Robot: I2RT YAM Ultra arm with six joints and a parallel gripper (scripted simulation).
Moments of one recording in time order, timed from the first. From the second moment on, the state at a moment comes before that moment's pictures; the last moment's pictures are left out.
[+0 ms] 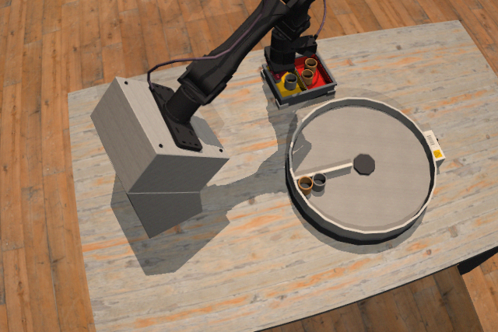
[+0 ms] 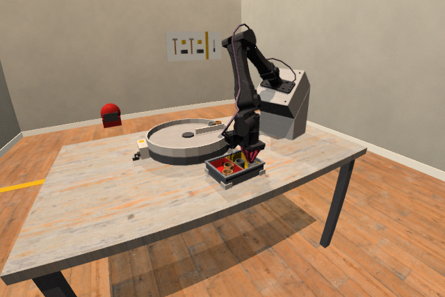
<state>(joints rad) 0.54 1.80 1.15 -0.18 0.29 0.57</state>
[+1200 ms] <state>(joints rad) 0.54 1.80 1.15 -0.18 0.29 0.57</state>
